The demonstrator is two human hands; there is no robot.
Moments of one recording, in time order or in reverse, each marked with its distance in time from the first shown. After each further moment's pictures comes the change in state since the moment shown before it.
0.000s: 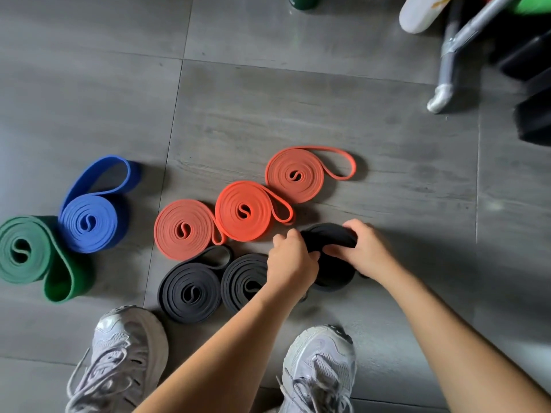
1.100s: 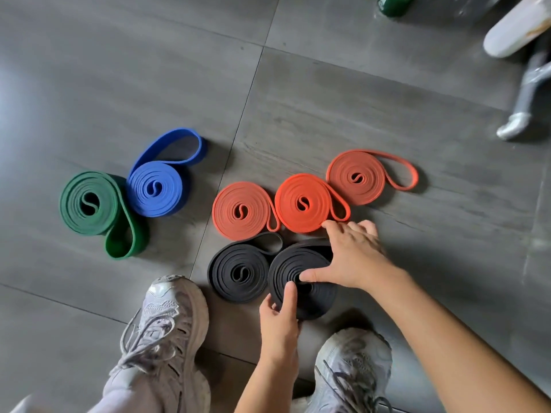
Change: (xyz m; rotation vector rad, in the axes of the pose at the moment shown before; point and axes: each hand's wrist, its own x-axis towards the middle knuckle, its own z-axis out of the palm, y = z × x) left_hand -0.068 -0.113 0.022 -1.539 0.114 -0.542; right_hand -0.029 -0.107 0.056 -0.880 -0.181 -0.373
